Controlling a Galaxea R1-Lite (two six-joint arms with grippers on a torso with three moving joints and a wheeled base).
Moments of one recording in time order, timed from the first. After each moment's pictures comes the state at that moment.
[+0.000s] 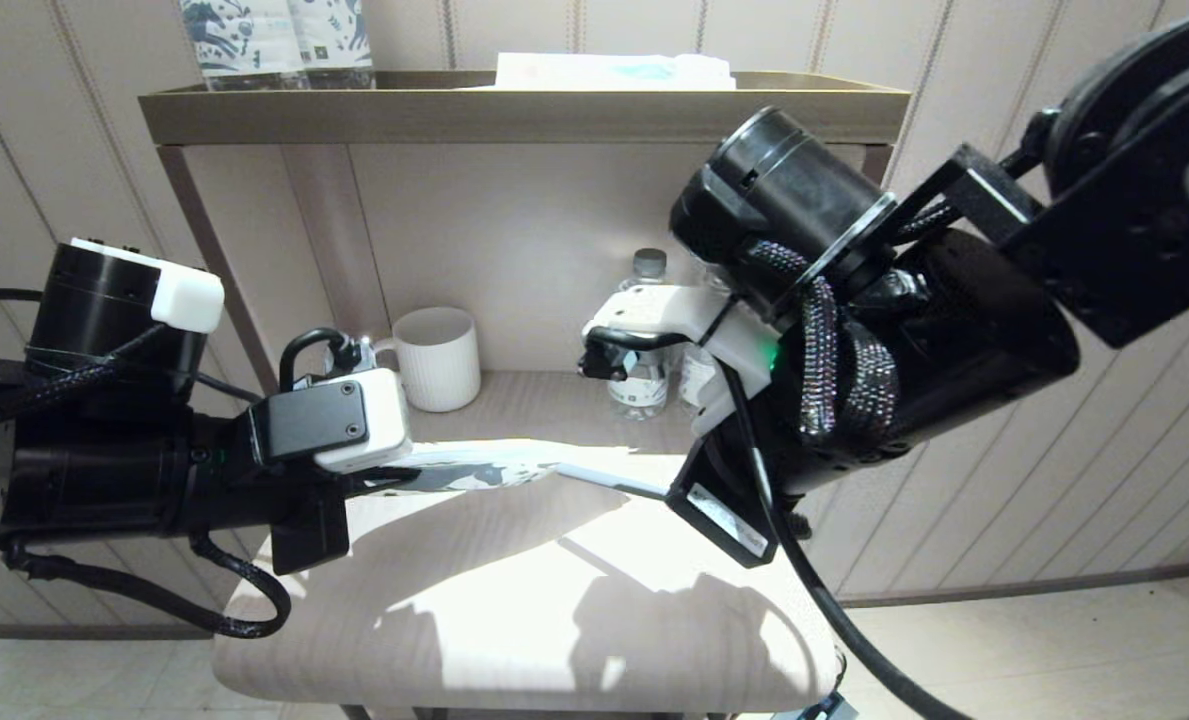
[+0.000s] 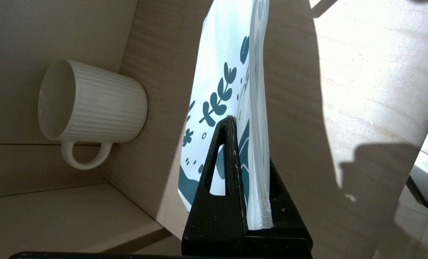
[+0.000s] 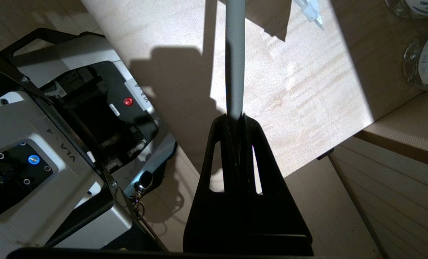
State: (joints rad) left arm -0.47 1.46 -0.94 0.06 -0.20 0.94; right arm 0.86 1.85 -1.92 0.99 -0.11 -0.19
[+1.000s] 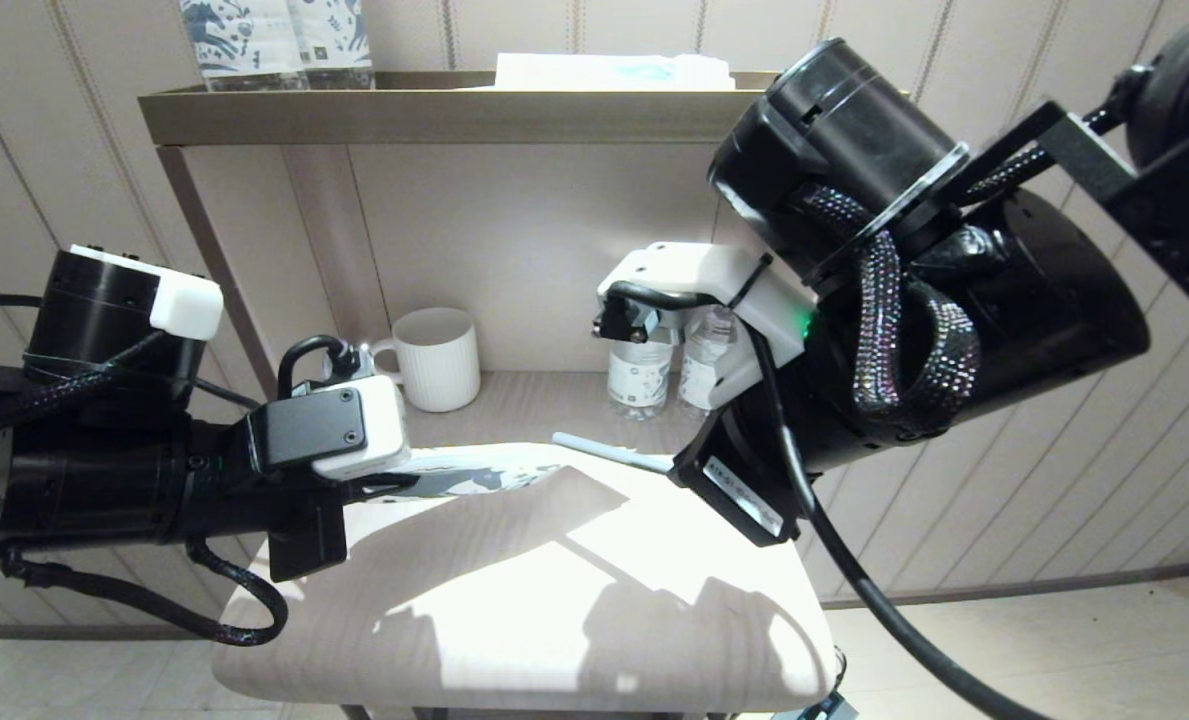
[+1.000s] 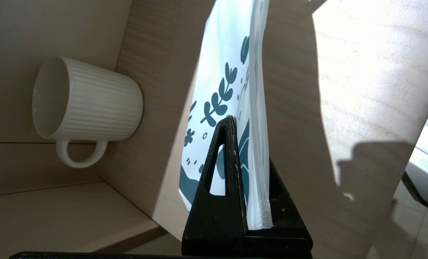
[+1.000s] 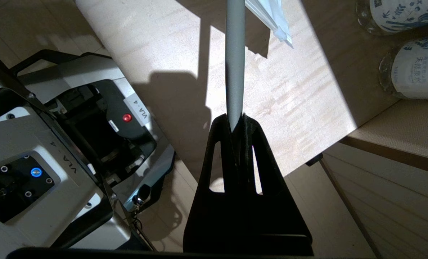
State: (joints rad) left arm -0.47 1.46 -0.92 0.06 -0.20 0.94; right arm 0.86 1.80 -1.91 0.95 -0.11 -0.20
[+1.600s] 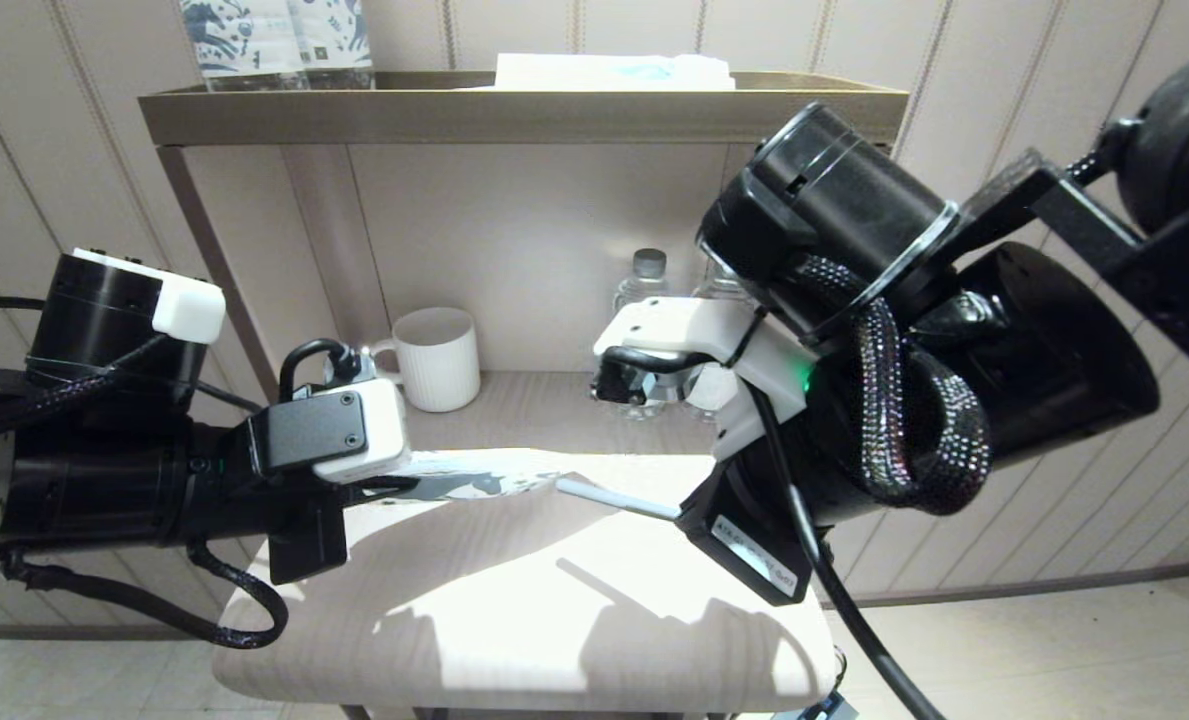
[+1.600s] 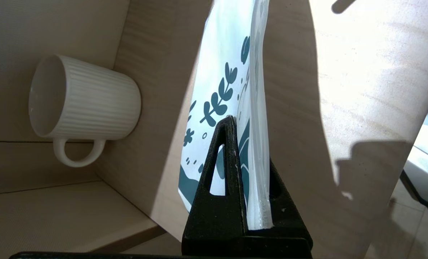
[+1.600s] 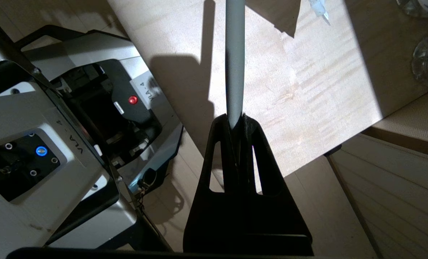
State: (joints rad) left arm -0.47 1.46 -0.92 0.06 -0.20 0.94; right arm 0.90 1.78 -1.82 0.95 -0.11 -0.19
